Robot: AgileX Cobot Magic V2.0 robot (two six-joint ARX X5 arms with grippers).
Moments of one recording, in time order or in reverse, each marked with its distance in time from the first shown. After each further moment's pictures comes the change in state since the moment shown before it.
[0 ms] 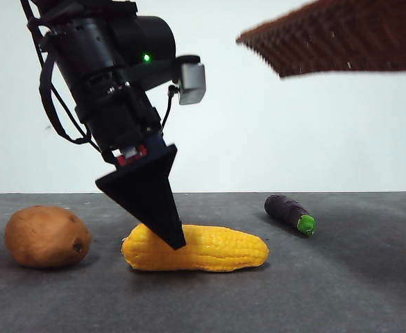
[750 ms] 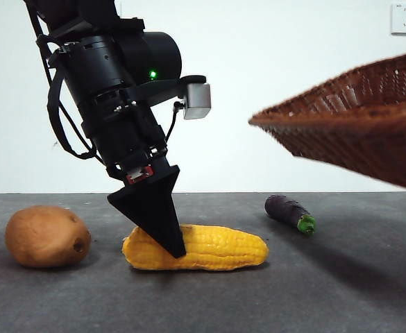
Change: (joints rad) left arm -0.006 0.039 0.000 0.021 -0.011 0.004; right arm -0.014 -0.022 -0.280 0.186 0.041 0.043
